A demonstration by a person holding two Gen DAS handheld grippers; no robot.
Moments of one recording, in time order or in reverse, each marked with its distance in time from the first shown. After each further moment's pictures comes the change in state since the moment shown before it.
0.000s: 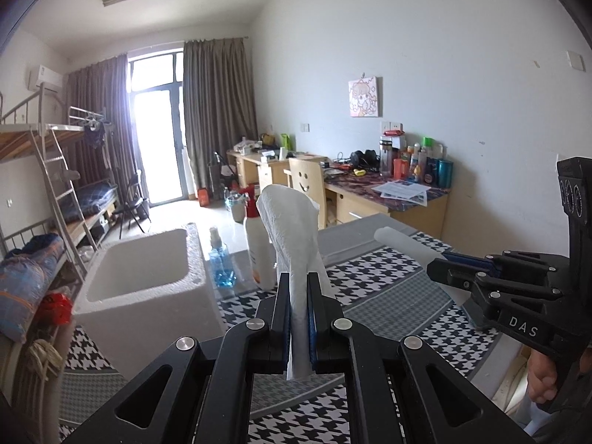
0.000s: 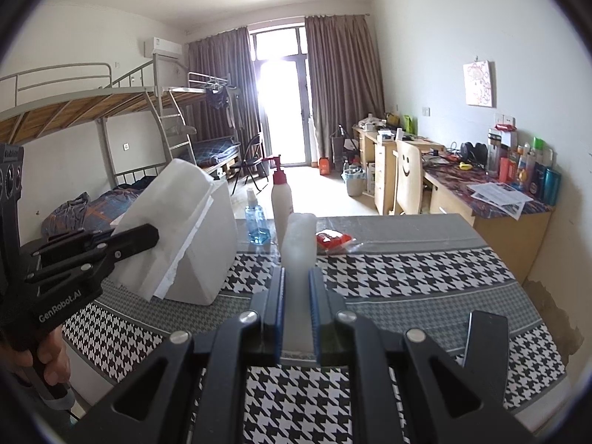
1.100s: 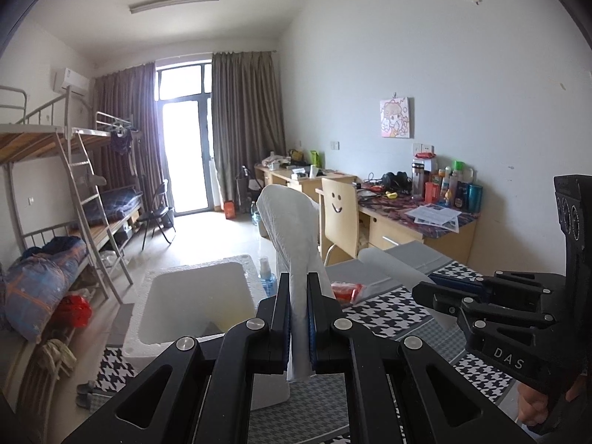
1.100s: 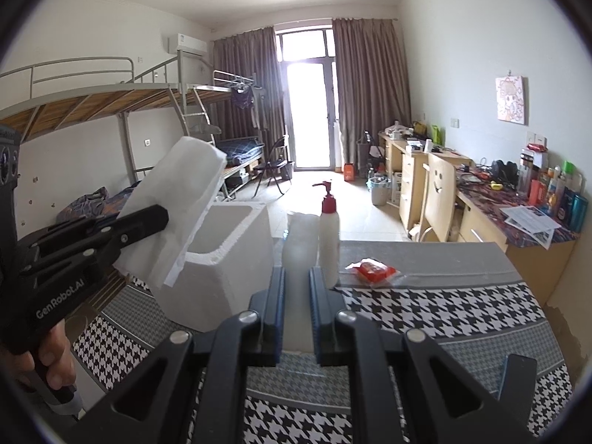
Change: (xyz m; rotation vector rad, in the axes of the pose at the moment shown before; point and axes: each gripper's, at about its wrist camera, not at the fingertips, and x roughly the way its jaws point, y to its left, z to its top) left arm 0.003 0.049 0.028 -0.044 -0.062 0.099; right arm 0.035 0.041 0.042 -0.052 -0.009 0.094
